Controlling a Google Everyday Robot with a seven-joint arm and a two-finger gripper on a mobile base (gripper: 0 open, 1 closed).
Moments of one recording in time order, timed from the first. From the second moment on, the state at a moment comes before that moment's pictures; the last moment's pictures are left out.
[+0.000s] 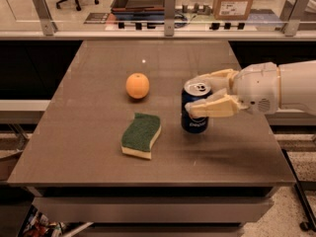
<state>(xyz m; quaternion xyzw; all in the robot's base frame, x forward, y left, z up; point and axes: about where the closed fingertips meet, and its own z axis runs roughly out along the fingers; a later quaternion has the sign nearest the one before) 0.484 -0.088 0.924 -0.52 0.64 0.30 0.48</state>
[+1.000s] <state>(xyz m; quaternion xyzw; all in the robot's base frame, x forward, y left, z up) 0.444 -0.065 0.902 -0.50 0.64 0.31 0.49</state>
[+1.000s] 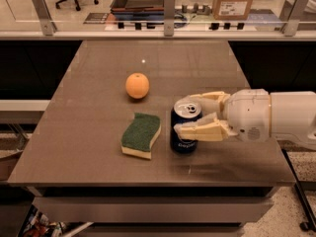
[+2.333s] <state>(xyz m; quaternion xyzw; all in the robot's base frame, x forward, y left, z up) 0.441 -0.056 0.906 -0.50 0.64 0.31 0.49</state>
